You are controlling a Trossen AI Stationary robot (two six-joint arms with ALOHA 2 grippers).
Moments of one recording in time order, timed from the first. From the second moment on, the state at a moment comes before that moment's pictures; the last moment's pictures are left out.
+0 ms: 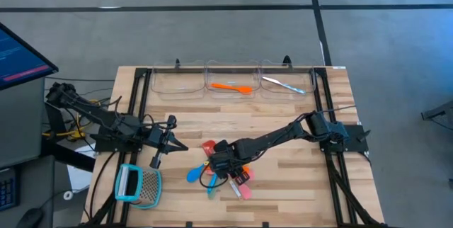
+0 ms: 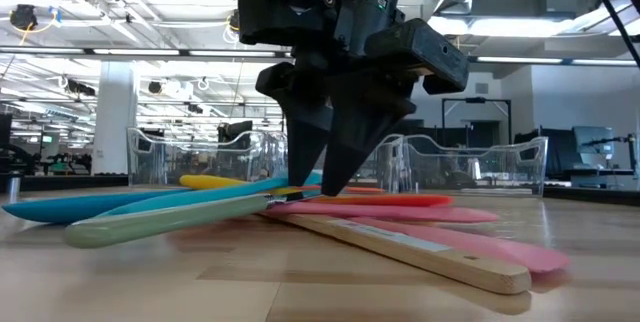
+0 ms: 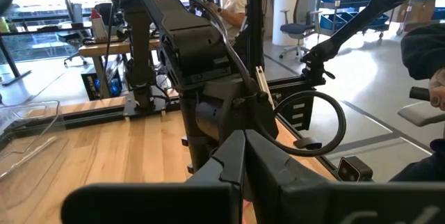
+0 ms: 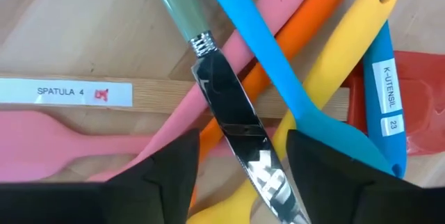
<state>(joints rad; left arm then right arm) -0.43 0.75 0.46 0.22 -0.19 0.04 0.29 2.25 1.77 -0.83 0.03 -0.35</state>
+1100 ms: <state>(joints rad) -0.43 0.75 0.46 0.22 -0.19 0.04 0.27 2.24 1.74 -0.82 0.03 -0.35</state>
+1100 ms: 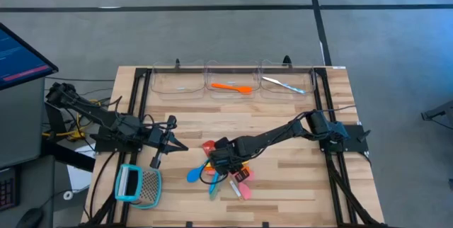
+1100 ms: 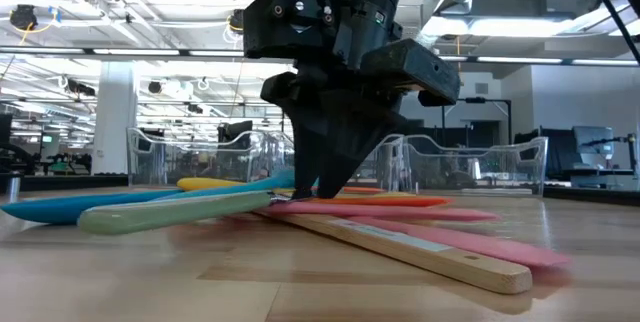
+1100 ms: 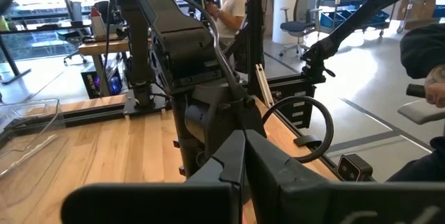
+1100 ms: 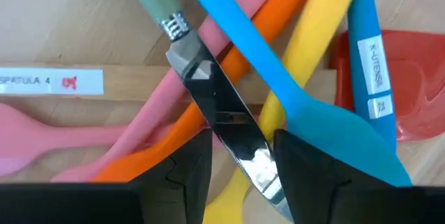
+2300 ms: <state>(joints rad) -0.43 0.75 0.46 0.20 -0.19 0.04 0.10 2.17 1.78 -1.19 -0.06 -0.20</state>
